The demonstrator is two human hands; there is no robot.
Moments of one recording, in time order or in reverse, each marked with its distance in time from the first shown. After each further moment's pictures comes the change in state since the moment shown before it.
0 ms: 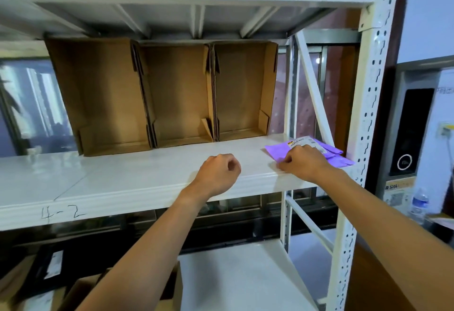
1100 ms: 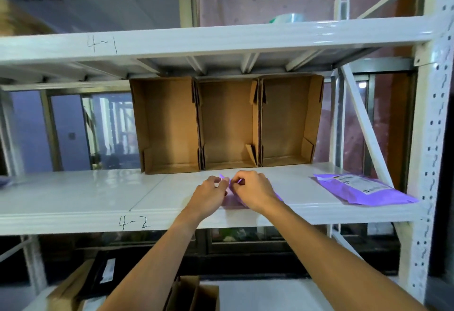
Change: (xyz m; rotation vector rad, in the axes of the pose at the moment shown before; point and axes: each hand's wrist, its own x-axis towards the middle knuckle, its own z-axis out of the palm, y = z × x) left_hand -0.044 -0.083 -0.080 -0.222 0.199 -0.401; right_hand -0.019 -0.226 0.019 0.574 0.044 -0.264
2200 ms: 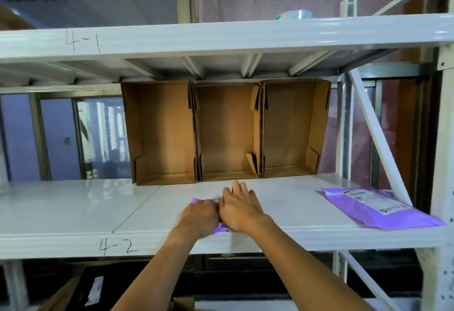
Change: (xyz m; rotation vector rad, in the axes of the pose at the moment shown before) left_hand 0.040 -0.019 0.007 0.890 -0.132 0.217; right_hand 0.045 0.008 0.043 -0.511 -0.212 -0.121
